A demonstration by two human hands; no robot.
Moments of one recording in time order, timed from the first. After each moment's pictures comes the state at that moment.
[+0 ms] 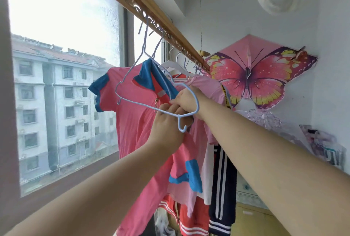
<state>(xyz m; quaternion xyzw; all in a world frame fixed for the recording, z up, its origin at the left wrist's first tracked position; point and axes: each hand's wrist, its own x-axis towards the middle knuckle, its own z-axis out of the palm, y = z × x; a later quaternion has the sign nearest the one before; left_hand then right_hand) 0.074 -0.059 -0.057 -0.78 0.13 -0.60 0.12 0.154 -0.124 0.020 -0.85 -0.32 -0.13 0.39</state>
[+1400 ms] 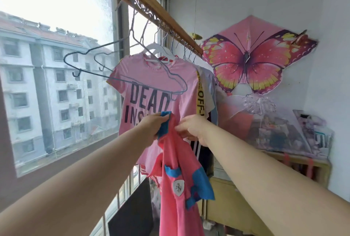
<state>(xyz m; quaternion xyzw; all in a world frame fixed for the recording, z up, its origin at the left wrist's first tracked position) 0.099 -0.016 -0.099 -0.66 -0.10 -0.18 -0.72 0.148 -0.149 -0.095 -0.80 -0.24 0.13 0.54</state>
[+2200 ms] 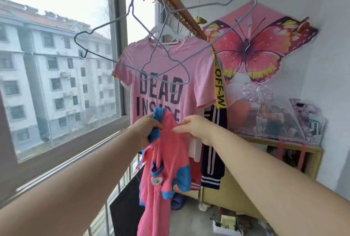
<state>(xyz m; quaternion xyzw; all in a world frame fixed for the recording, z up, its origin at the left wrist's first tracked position) 0.076 0.008 -0.145 -0.63 -0.07 -0.12 -0.76 0.135 -0.152 -0.130 -0.85 -0.25 0.12 0.45</state>
